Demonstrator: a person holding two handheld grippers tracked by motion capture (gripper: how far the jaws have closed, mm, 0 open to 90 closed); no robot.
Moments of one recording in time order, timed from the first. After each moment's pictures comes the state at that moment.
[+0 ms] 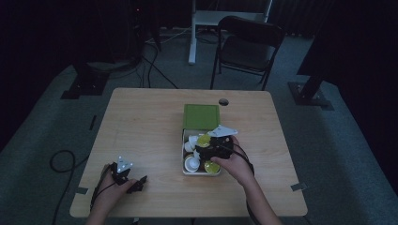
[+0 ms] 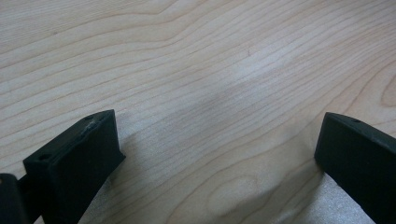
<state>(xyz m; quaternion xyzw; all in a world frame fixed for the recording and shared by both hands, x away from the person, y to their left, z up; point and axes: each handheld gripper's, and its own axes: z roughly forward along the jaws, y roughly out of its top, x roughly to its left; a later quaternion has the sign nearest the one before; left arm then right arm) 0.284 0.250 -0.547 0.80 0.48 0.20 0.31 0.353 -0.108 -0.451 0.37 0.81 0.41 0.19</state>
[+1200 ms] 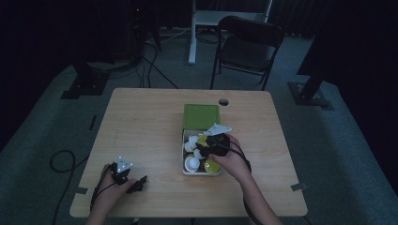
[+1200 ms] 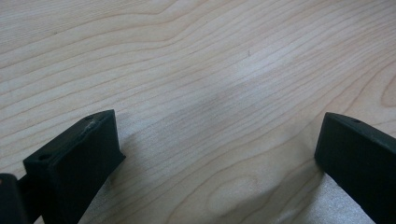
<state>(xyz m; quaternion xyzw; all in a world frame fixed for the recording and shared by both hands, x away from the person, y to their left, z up) 0.284 0.250 -0.547 0.80 0.48 0.20 0.31 0.362 -0.101 -0.452 0.35 0.83 0.38 0.20</state>
